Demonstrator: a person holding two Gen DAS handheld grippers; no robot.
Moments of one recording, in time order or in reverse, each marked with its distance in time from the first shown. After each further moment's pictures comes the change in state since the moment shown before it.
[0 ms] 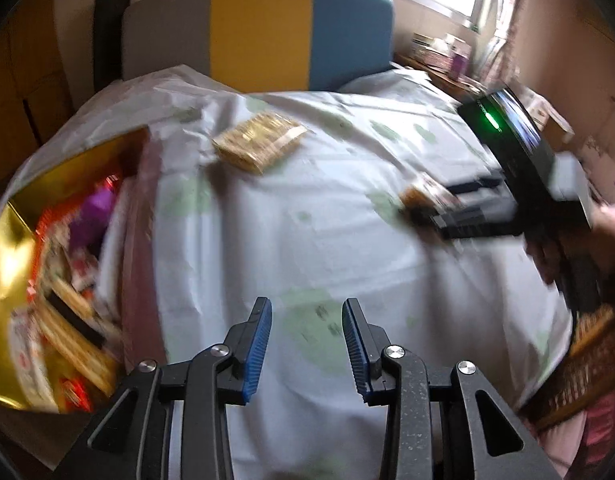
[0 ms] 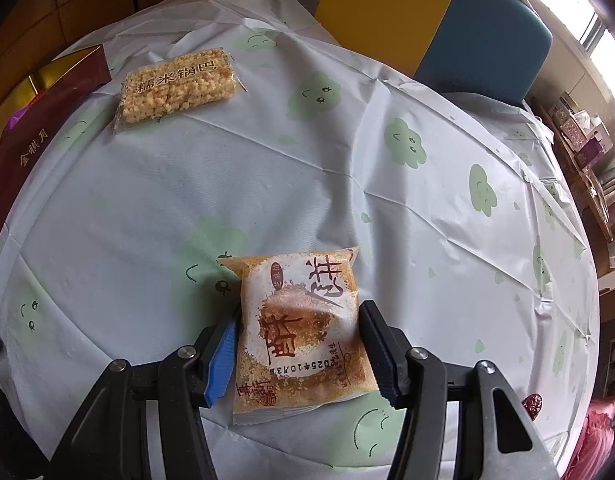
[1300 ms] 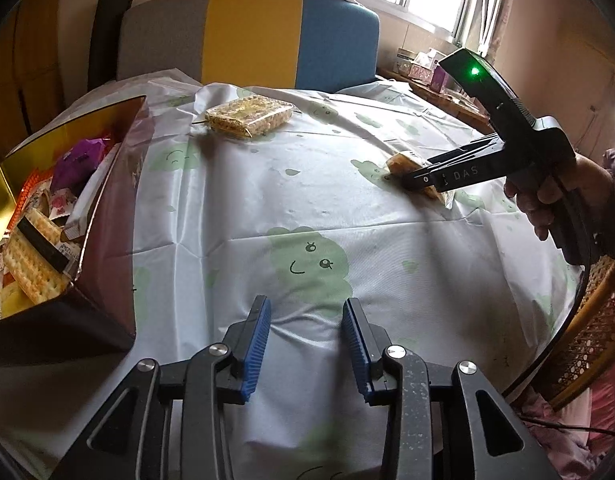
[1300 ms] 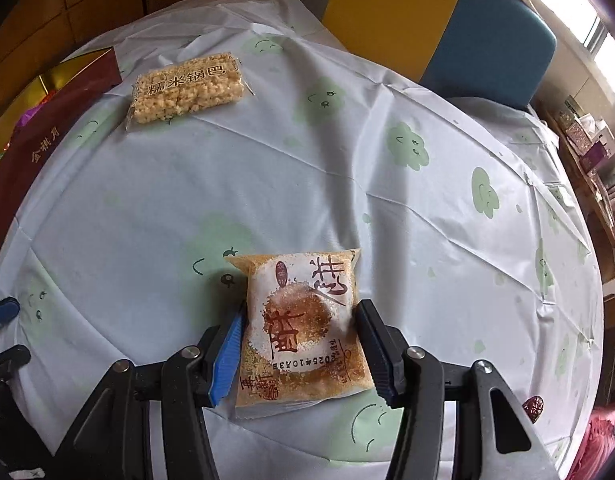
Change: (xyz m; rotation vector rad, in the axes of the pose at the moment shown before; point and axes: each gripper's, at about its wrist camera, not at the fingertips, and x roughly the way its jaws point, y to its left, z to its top) left arm 0.011 -0.001 -0.067 0.005 -0.085 -0.089; right arm -0.008 -0.005 -0.006 -0.010 -0.026 0.026
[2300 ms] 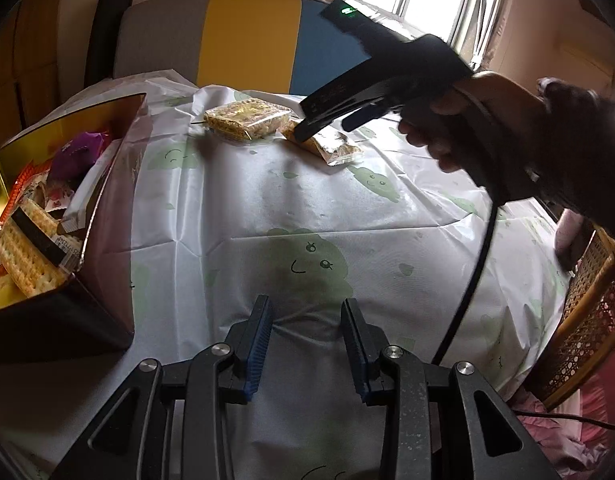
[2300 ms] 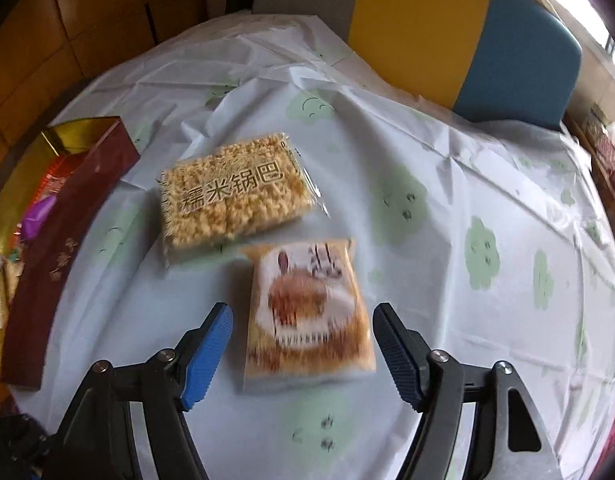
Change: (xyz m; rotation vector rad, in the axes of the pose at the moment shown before) left arm -0.004 0.007 -0.005 -0.021 -0.030 -0.056; right arm 0.013 0.045 0.109 0.028 -0.034 0.101
